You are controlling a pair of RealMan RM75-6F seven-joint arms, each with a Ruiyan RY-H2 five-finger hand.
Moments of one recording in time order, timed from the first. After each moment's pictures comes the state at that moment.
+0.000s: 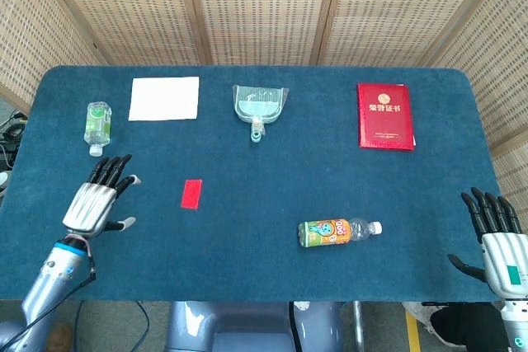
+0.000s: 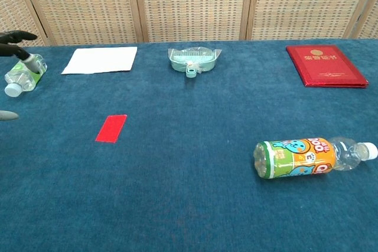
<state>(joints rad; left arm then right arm) -0.37 -1.32 -0.16 -1.57 1.47 1.15 0.21 0.04 -1.03 0.07 -1.71 -1.55 1.53 -0.08</state>
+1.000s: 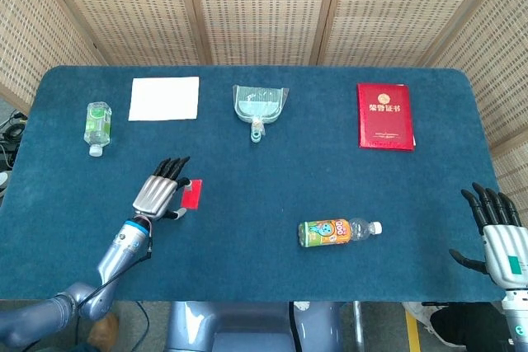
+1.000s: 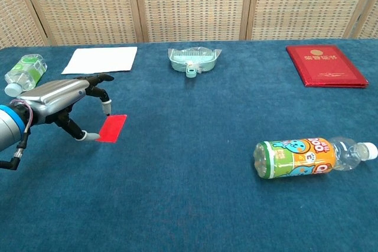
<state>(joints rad) -0.59 -1.70 -0.15 -1.15 1.39 1.01 0.12 0.08 -1.01 0.08 -1.70 -1.49 1.46 -0.04</state>
